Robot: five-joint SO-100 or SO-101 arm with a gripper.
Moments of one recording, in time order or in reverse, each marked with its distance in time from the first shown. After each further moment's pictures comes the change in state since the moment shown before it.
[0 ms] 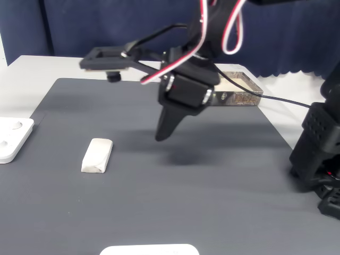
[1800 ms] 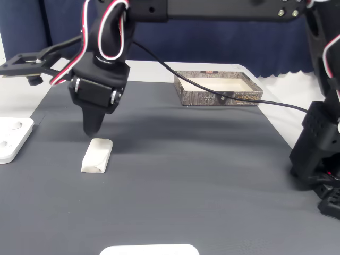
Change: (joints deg) arm 3.1 -46.1 -57.4 12.3 5.0
